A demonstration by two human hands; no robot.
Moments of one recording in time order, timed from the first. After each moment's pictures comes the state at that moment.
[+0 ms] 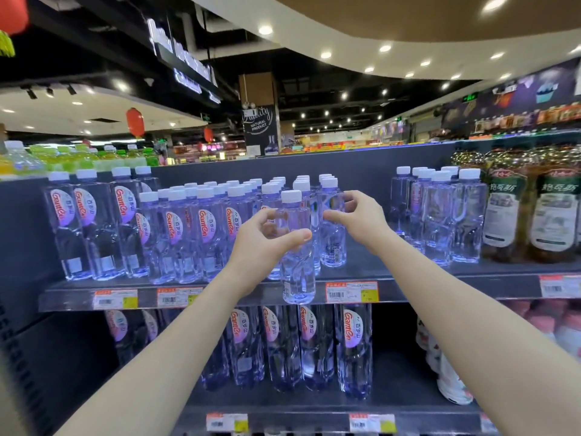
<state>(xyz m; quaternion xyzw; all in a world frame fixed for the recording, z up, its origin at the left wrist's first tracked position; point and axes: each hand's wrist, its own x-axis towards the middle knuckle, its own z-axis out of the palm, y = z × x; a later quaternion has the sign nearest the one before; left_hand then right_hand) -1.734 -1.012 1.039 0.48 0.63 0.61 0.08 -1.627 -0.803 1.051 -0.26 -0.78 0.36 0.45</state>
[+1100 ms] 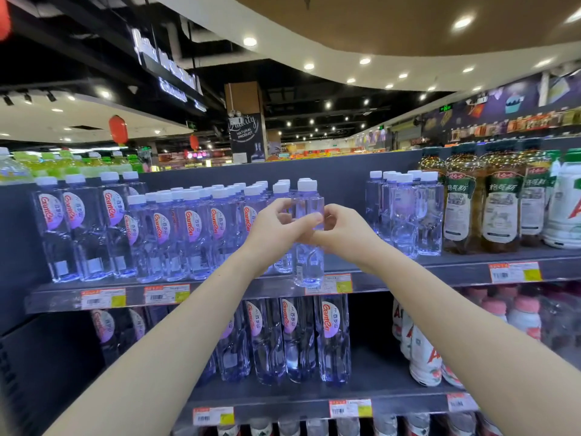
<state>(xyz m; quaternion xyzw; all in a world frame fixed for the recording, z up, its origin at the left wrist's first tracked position) -1.685 -0.988 1.061 0.49 0.66 0.57 0.09 -1.557 -0.878 1.052 -0.22 -0.82 0.38 0.37</state>
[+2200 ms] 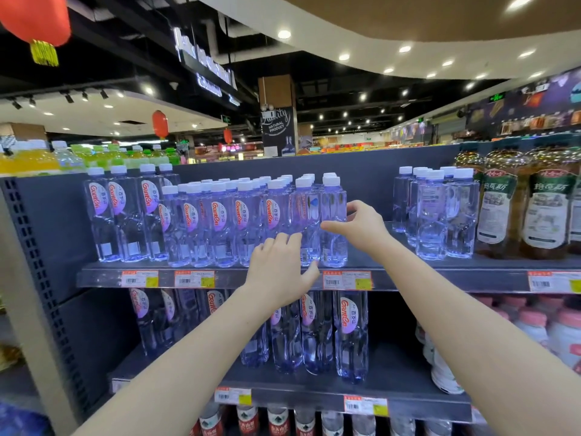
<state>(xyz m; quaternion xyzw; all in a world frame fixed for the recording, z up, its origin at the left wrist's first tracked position) -1.686 -1.014 1.003 0.47 0.84 0.12 -0.25 -1.591 -0.839 1.043 -0.29 -0.81 0.36 0.37</state>
